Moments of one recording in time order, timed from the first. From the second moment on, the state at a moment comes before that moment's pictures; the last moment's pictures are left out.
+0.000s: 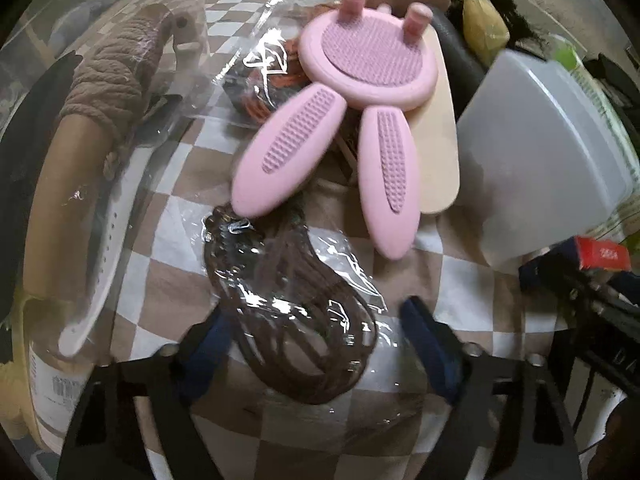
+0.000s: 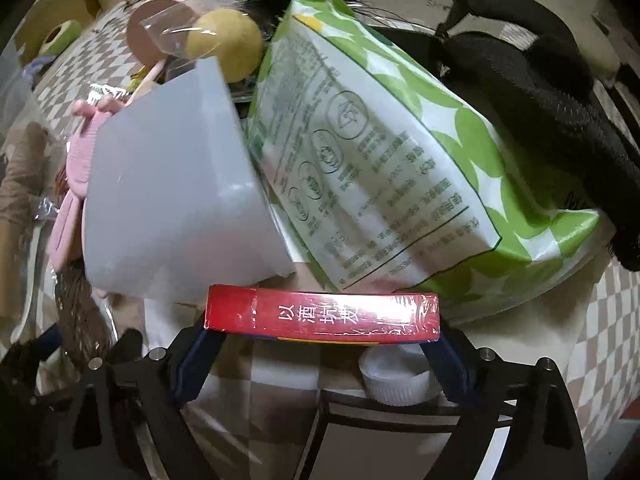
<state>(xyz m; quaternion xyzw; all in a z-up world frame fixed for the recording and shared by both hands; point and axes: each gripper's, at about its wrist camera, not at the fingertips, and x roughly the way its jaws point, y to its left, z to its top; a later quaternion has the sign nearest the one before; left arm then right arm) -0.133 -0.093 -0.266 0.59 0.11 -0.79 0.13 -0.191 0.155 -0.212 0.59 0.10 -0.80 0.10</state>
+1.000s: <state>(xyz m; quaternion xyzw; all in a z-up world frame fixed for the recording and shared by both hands) -0.092 -0.078 -0.218 0.60 0.14 -0.79 0.00 -0.165 0.156 -0.149 0.56 0.04 -0.81 0.18</state>
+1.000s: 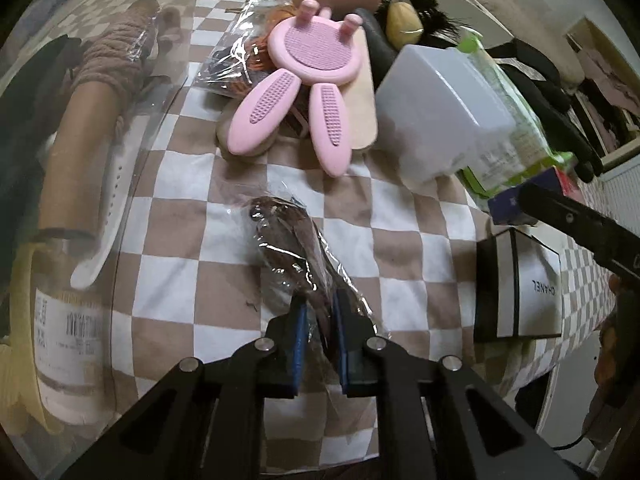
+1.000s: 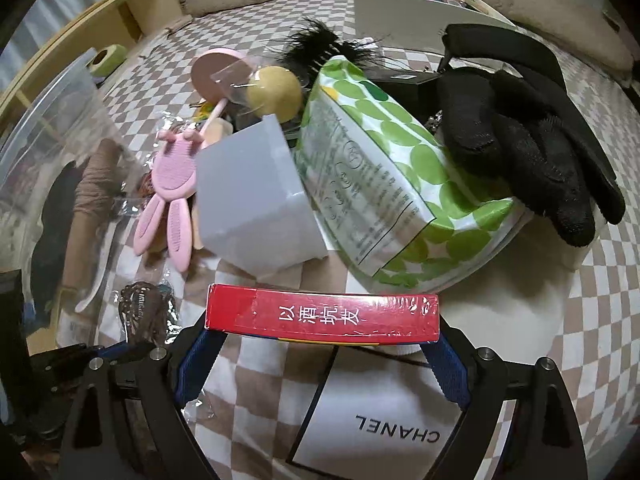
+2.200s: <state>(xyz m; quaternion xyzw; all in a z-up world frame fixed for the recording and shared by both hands) -0.055 -0.041 -0.083 0.45 0.14 -0.88 -0.06 -0.155 0.158 -0.055 0.46 0.01 -0.86 0.22</state>
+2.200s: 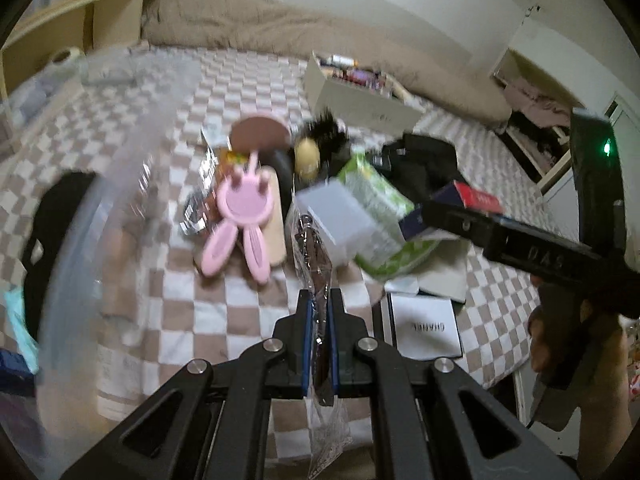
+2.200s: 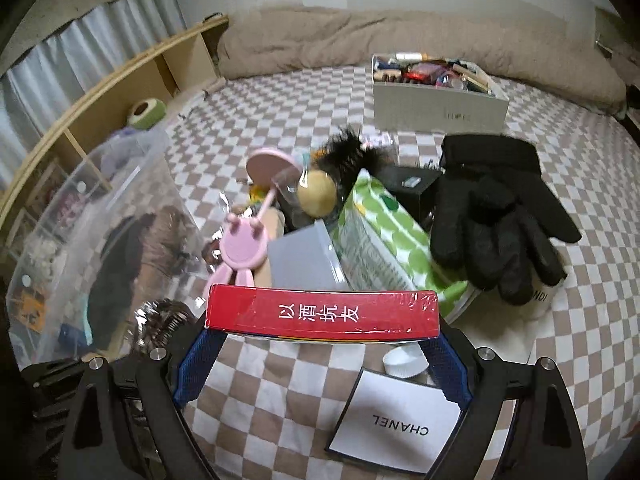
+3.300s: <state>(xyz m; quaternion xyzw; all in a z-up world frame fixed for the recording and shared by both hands) -0.033 -0.142 0.037 0.29 0.13 -0.95 0.03 -0.144 0.117 0.061 0.35 -0.05 -0.89 0.28</state>
